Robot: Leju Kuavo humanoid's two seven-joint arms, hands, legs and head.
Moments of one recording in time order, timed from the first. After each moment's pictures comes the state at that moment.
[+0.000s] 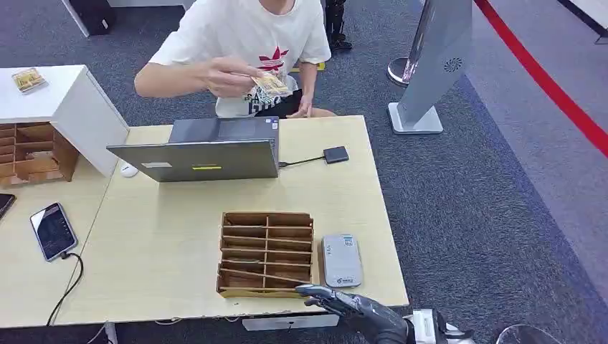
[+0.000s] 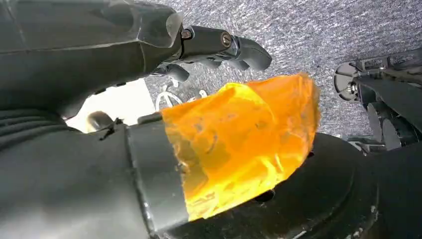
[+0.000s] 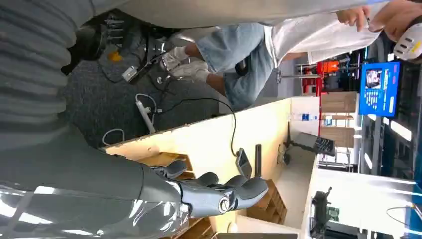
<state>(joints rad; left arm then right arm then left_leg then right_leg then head) -0.04 -0.15 0.84 -0.22 -0.99 -0.07 0.08 0.05 -0.28 0.50 -1.61 -0.19 0.70 -0.47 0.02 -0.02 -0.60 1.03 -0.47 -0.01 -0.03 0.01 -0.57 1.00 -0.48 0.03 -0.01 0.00</state>
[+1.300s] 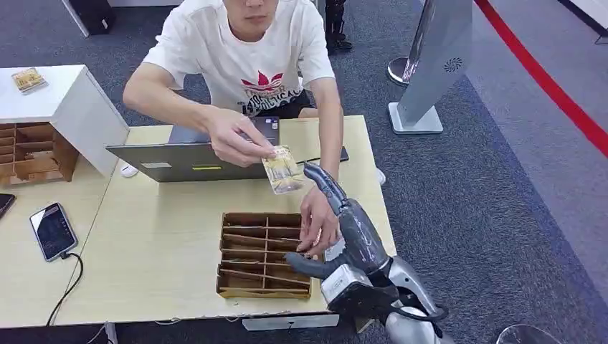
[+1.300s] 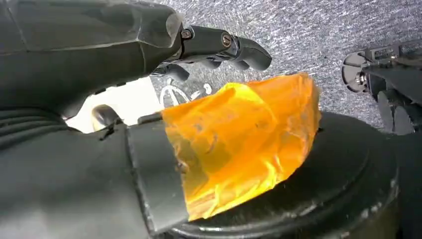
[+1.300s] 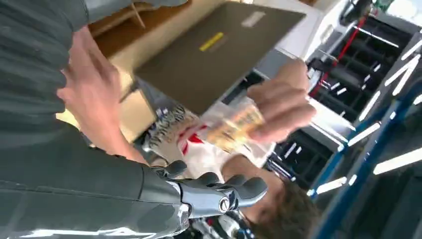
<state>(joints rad) -0.04 -0.18 0.90 -0.22 -1.04 -0.06 0.10 -0.14 -0.02 0.56 -1.73 0.47 -0.07 -0.29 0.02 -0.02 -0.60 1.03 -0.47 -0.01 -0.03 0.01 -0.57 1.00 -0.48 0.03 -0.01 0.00</state>
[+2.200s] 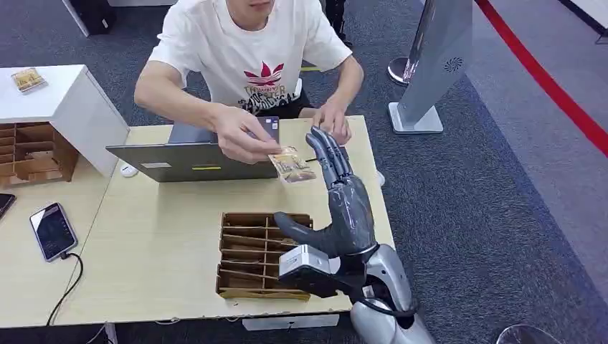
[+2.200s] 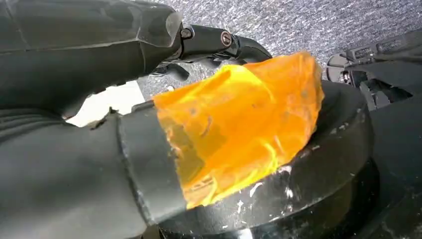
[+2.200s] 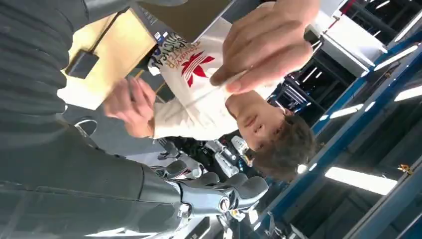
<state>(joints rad) -0.02 -0.24 0.90 -0.29 -1.14 -0.08 0.06 -0.21 0.10 0.59 -1.64 0.80 -0.35 -0.20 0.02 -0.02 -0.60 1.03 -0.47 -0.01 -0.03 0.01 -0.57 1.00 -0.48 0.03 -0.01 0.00</state>
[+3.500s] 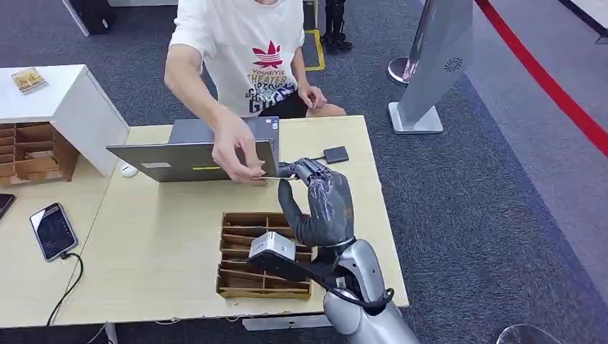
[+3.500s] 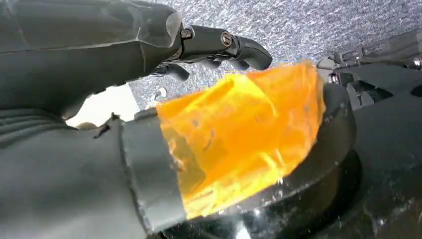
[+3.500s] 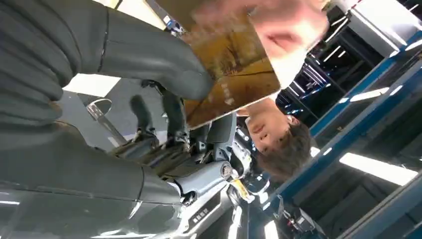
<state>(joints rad) -0.01 -0.26 0.89 -0.33 -1.13 -0.08 0.03 -0.28 0.17 0.62 -1.42 0.91 -0.52 -0.18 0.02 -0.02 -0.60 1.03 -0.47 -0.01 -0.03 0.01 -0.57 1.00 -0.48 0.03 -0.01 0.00</state>
